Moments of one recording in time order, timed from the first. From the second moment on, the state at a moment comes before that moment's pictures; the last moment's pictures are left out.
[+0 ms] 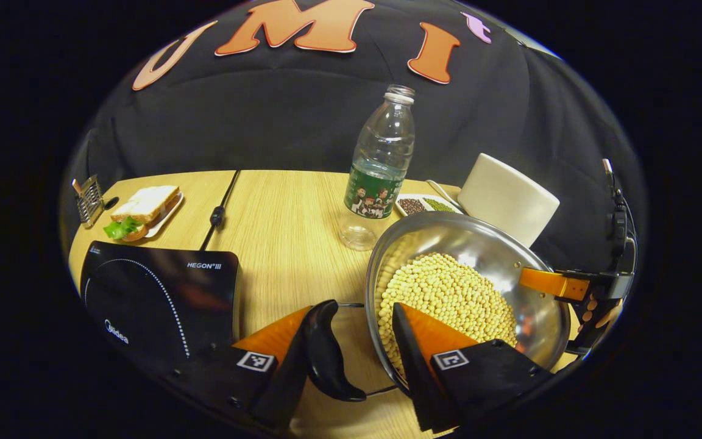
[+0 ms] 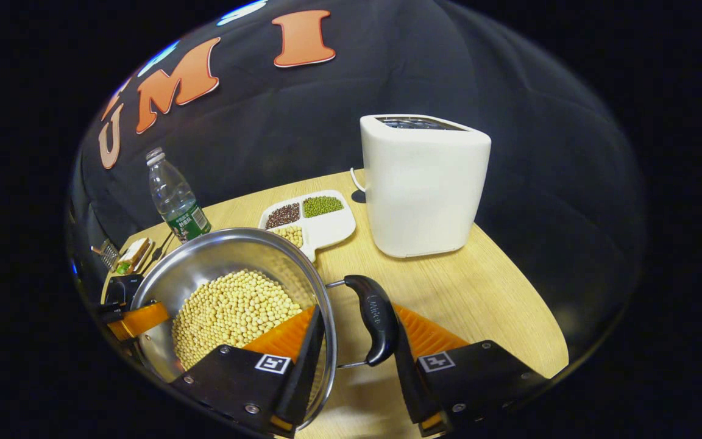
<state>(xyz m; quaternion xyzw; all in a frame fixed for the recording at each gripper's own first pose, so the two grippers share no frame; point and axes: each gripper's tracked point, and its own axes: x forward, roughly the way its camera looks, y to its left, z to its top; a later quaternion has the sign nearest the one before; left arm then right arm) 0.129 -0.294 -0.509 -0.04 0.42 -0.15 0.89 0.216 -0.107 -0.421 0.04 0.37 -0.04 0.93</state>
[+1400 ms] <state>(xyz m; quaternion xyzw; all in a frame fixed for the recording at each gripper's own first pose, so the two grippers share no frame) 0.112 -0.116 -0.341 -0.07 0.36 -0.08 0.93 0.145 0.059 -0.278 0.09 0.32 -0.01 0.94</state>
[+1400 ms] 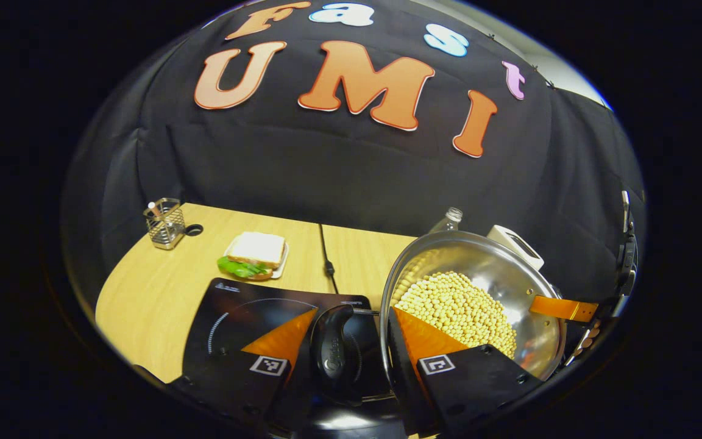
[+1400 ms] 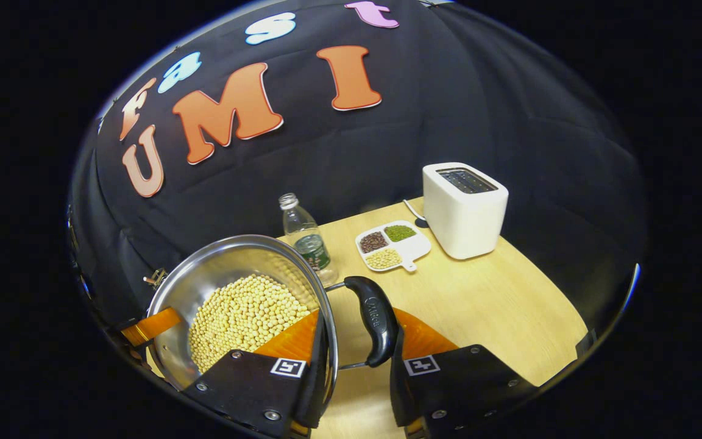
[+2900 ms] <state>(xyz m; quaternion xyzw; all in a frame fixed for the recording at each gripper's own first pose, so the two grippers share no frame) 0.085 0.064 -0.391 -0.05 0.43 0.01 0.90 0.117 0.229 -0.355 0.11 0.41 0.07 0.90</state>
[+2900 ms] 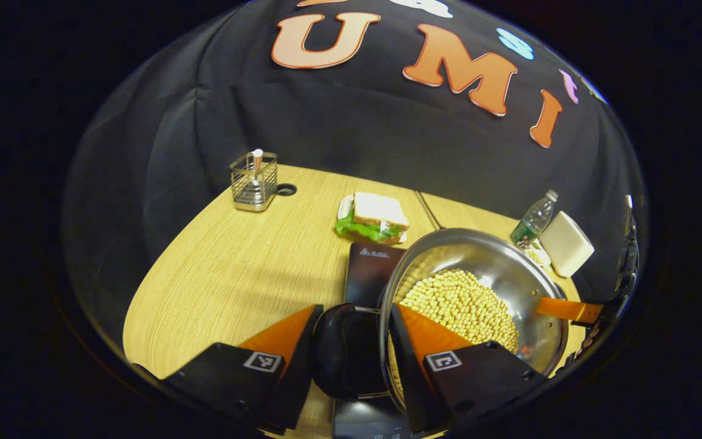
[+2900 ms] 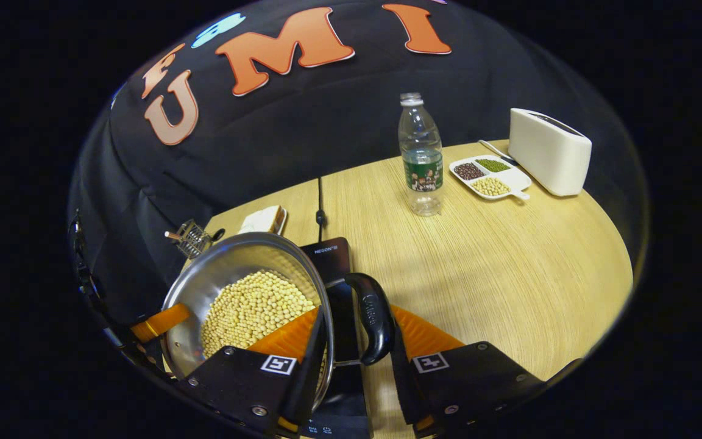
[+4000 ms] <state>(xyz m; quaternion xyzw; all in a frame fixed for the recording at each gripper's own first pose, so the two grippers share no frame) 0.044 0.024 -0.013 -0.02 0.05 0.03 1.00 0.056 0.020 -0.068 0.01 0.11 -0.02 0.99</state>
